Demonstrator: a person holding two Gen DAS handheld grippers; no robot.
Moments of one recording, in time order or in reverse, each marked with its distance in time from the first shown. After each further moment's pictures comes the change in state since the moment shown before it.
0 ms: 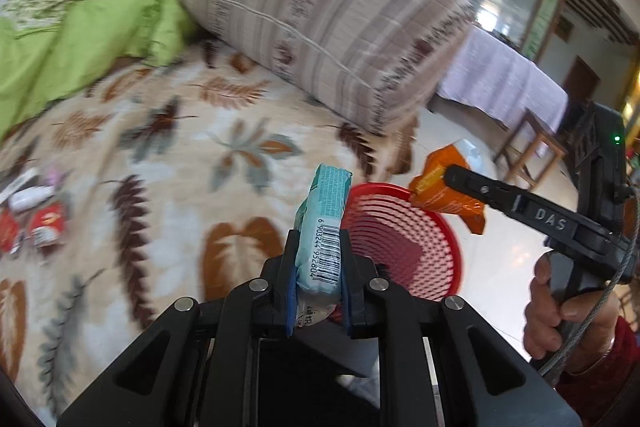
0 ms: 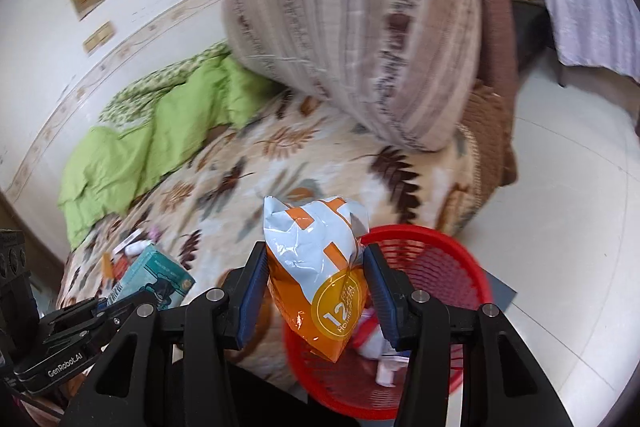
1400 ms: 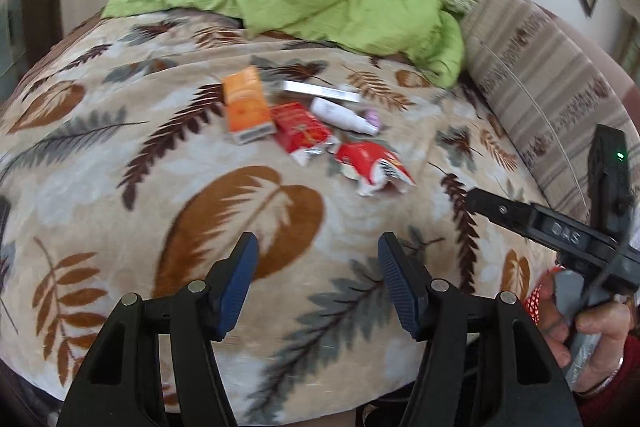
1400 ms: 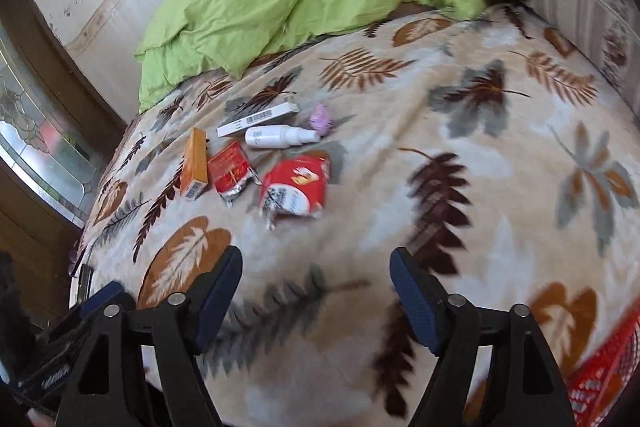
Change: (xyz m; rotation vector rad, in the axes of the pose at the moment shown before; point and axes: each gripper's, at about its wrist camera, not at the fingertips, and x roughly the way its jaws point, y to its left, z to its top) left arm -0.155 0.275 -0.130 -0.596 -0.155 0.498; right arm 0.200 0.311 -0.073 -0.388 0.377 0.324
